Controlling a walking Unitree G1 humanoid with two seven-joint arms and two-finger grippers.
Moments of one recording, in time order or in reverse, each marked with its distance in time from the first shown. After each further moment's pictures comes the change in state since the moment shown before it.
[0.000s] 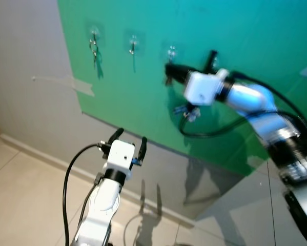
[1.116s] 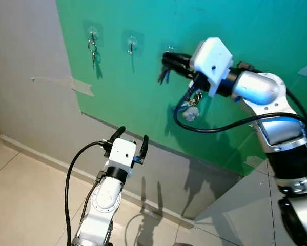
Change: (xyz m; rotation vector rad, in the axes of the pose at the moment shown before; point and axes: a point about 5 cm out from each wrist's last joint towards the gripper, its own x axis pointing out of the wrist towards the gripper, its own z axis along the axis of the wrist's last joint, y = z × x) left arm 0.006 -0.002 0.002 -0.006 -0.008 -0.008; right arm 0.008 -0.020 0.028 0.512 0.003 -0.037
